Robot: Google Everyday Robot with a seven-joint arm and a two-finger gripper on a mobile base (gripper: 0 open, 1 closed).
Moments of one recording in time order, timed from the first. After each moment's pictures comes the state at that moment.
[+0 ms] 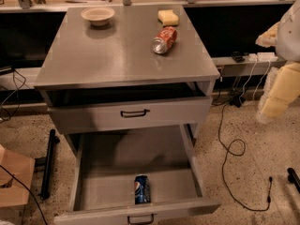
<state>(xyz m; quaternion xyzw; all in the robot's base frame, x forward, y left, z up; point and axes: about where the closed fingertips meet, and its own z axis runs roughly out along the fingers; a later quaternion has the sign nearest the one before) 0.438 -0.217 0.976 -0.60 0.78 -0.03 0.16</state>
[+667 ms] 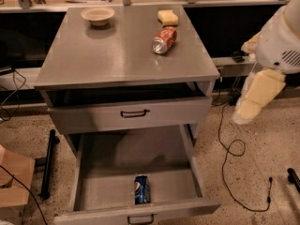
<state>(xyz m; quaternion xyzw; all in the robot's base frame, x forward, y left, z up) 0.453 -0.193 0.956 -0.59 0.79 -0.01 0.18</state>
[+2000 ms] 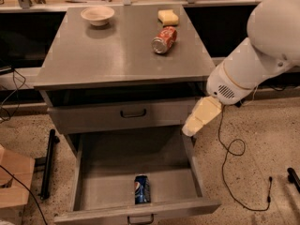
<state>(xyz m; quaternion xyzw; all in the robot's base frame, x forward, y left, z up) 0.492 -0.133 0.841 -0.49 0.85 0.09 0.19</state>
